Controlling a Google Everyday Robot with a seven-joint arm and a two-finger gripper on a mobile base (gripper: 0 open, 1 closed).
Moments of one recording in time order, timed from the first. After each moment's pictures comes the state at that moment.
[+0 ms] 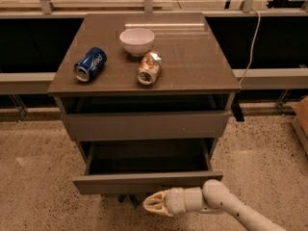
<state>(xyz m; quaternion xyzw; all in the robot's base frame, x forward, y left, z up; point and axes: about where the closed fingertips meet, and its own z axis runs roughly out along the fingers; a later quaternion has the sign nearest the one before) 0.435 0.004 0.403 -0.59 0.57 0.37 0.44</state>
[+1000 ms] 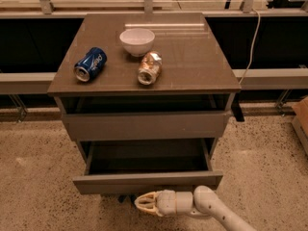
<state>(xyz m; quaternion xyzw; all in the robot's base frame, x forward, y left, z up) 0.450 0.041 0.368 -0.53 0.54 0.42 0.50</state>
